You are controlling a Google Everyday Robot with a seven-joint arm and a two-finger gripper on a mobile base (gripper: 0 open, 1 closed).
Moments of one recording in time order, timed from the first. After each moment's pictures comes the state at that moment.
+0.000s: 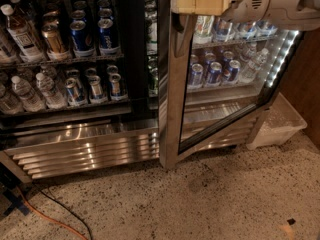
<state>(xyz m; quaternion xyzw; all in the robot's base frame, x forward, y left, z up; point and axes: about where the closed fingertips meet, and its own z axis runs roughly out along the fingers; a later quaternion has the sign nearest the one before) 0.551 -0.039 1.072 -0.43 0.58 0.57 0.38</state>
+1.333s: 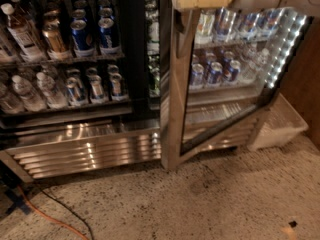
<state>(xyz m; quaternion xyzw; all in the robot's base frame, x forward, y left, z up) 0.539 -0.043 1.083 -0.40 0.66 0.51 0.39</state>
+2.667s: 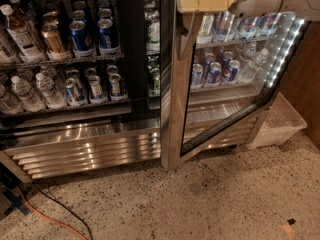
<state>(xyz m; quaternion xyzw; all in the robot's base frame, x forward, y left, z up) 0.540 -0.047 1.078 -0.40 0.66 0.51 0.39</state>
